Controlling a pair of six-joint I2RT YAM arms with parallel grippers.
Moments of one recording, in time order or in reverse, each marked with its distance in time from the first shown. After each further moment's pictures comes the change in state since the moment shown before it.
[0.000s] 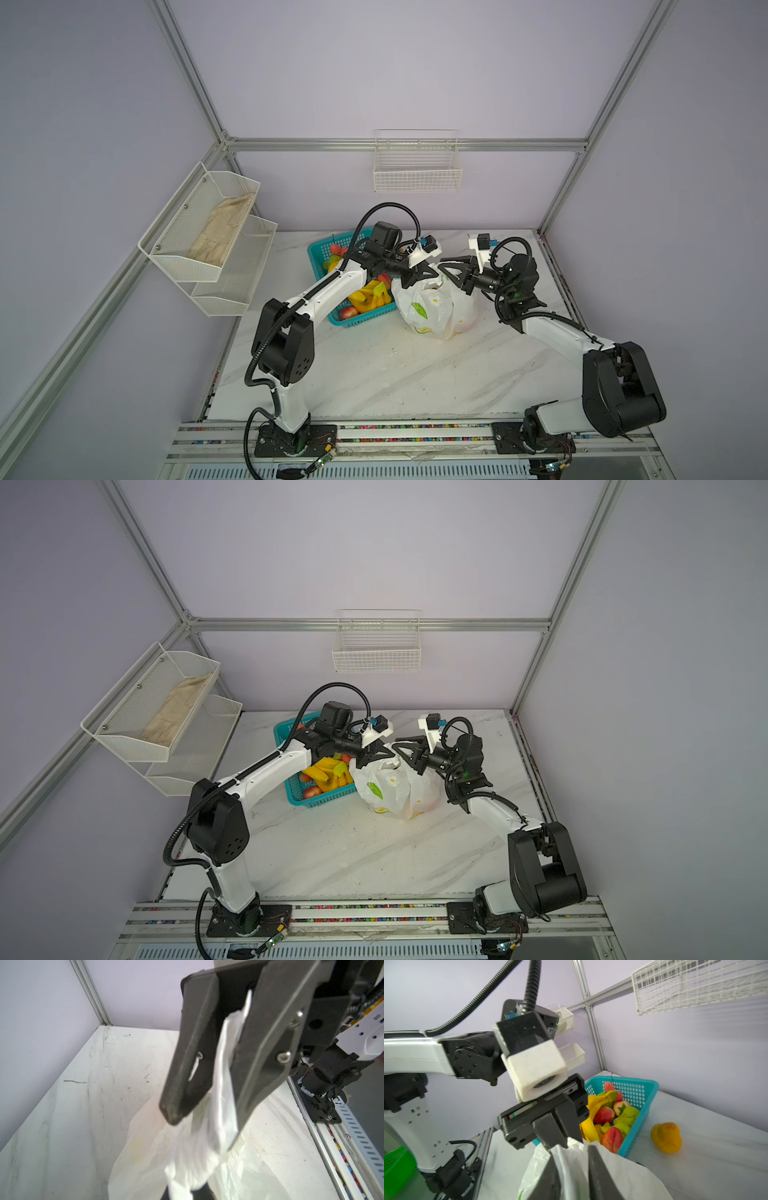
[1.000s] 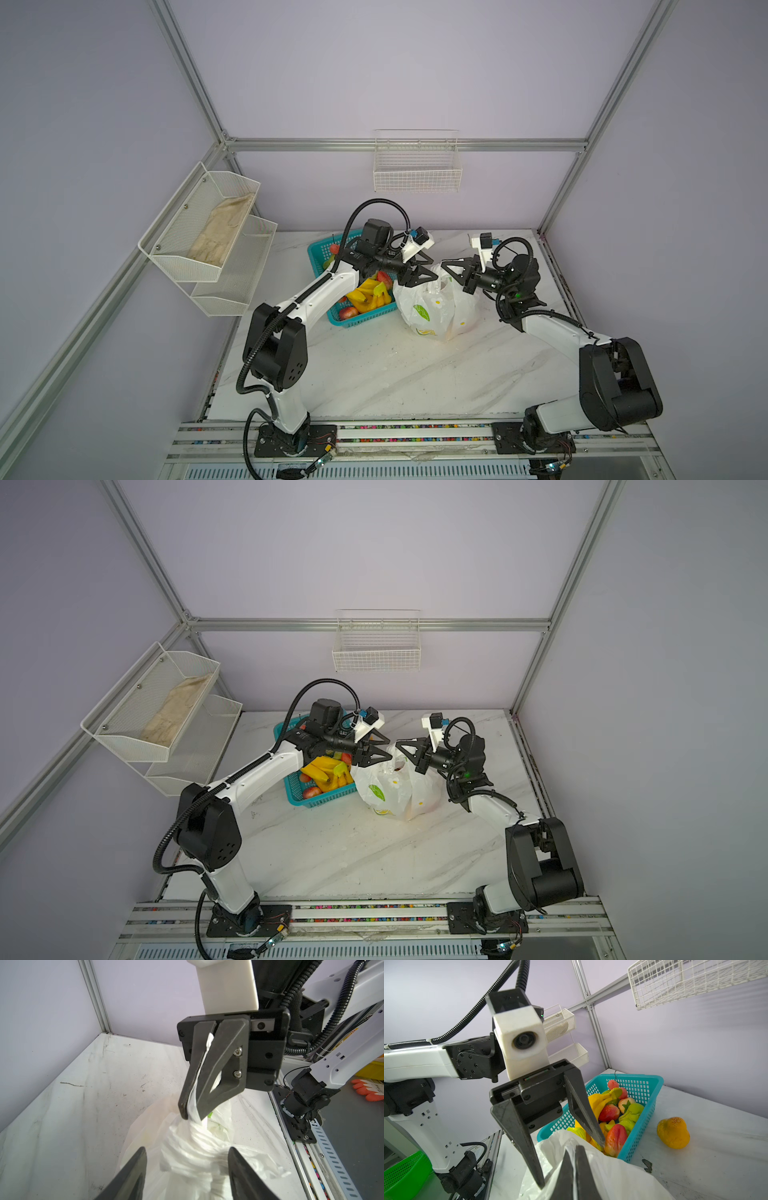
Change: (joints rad) left arm 0.026 -0.040 -0.042 0.105 0.086 -0.191; right arm -0.031 0.043 -0.019 0.132 -0.072 0.155
